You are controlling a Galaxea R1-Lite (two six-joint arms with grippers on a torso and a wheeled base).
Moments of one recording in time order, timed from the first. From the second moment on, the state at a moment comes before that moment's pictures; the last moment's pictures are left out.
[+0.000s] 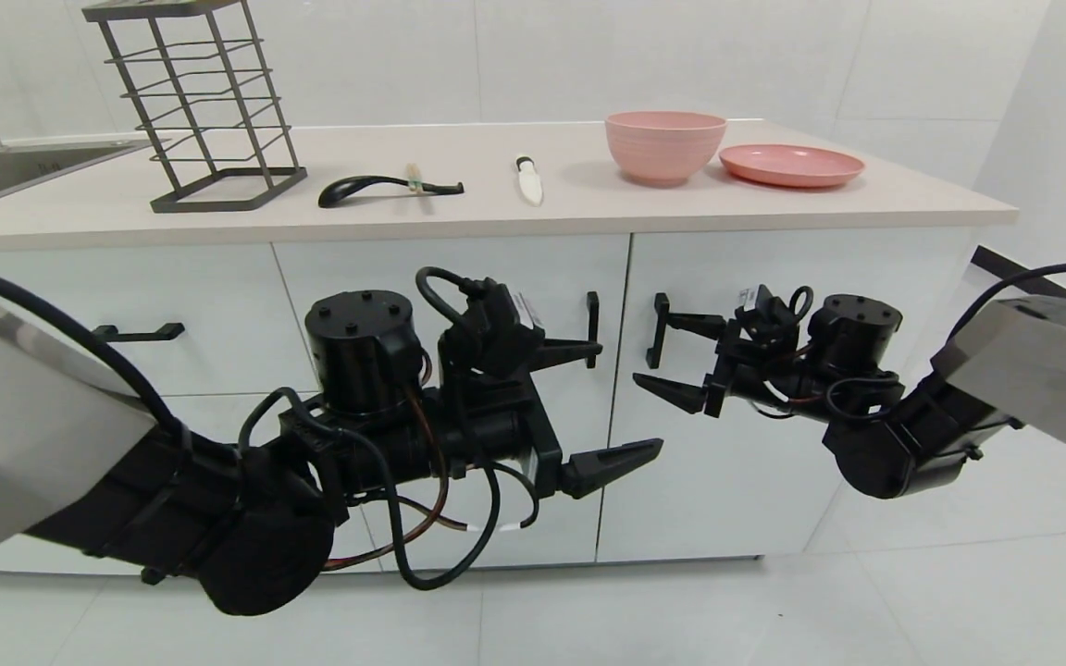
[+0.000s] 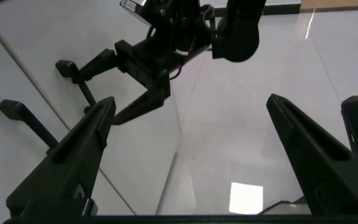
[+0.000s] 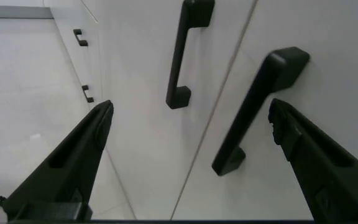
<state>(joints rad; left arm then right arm) -0.69 1.93 -0.81 -1.09 -0.59 0.18 0.22 2.32 -0.98 -1.30 0.86 -0.21</state>
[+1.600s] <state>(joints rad) -0.74 2.15 -1.10 -1.08 -0.52 0.10 0.24 2.05 -0.40 -1.46 1.20 -0.20</state>
